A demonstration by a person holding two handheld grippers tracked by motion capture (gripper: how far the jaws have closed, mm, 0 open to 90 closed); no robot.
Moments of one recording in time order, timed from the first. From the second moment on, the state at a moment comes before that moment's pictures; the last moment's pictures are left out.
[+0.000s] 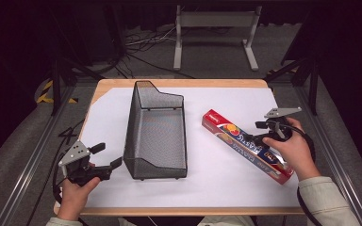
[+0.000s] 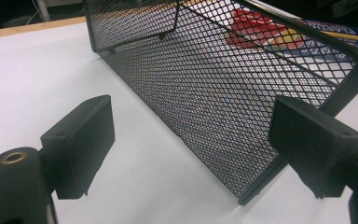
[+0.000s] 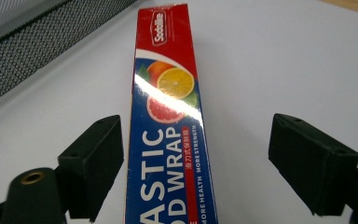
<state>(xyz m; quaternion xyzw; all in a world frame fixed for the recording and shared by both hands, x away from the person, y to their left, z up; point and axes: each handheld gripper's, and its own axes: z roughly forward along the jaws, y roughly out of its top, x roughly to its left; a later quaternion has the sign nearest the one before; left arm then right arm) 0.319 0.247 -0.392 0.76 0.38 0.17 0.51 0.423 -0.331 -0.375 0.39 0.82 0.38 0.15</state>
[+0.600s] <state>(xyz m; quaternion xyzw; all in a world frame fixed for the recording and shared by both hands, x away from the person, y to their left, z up) 0.318 0.246 -0.393 0.76 0.37 0.17 0.51 0.424 -0.317 -0.400 0.39 0.87 0.31 0.09</state>
